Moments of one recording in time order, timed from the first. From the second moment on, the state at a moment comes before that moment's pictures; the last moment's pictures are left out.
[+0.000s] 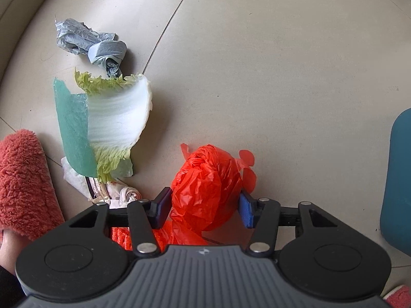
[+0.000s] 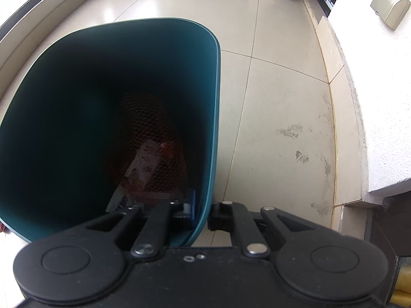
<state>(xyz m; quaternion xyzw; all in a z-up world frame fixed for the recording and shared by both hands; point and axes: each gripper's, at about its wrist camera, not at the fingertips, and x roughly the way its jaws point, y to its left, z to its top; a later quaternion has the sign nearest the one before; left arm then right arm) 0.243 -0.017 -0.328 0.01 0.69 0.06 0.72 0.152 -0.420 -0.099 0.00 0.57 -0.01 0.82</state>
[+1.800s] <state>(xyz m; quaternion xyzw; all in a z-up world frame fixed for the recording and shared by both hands) 0.211 -0.296 0.033 -0.02 0.47 -0.29 0.84 0.140 -0.427 -0.094 0.02 0.55 0.01 0.83</state>
